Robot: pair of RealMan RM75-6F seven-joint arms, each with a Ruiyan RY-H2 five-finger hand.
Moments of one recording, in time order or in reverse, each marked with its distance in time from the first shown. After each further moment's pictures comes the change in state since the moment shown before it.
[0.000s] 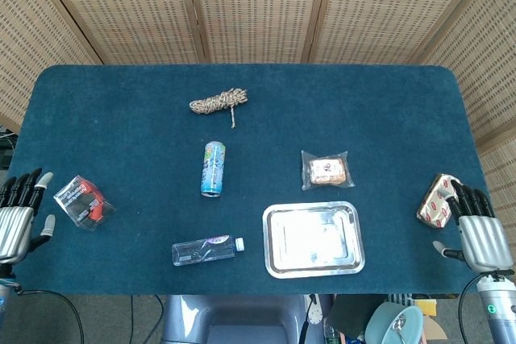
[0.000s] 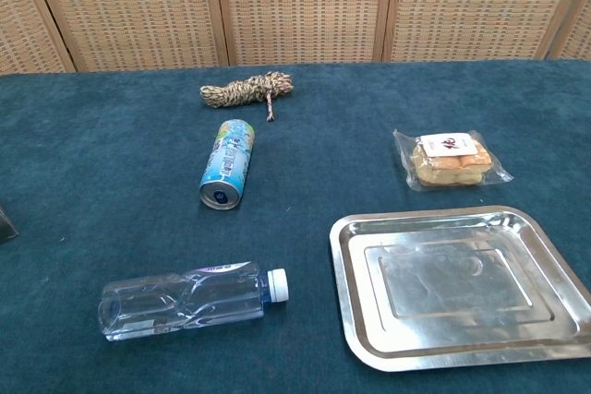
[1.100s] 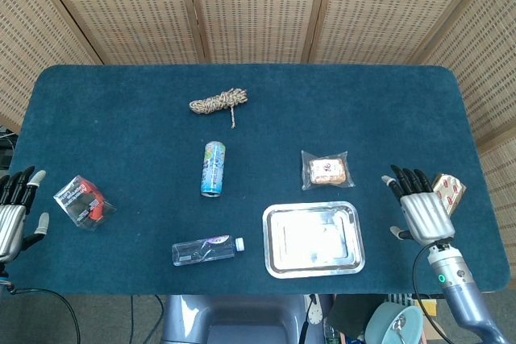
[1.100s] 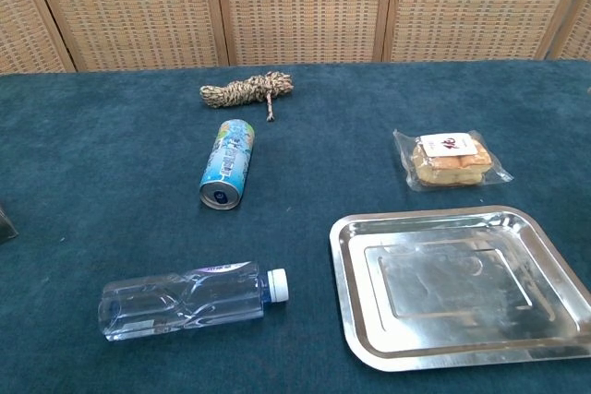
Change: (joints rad) left arm -0.006 0.008 -0.008 0.039 -0.006 -0.014 -0.067; right arm 0.197 -0.029 0.056 -0.155 0.106 -0.219 -0.278
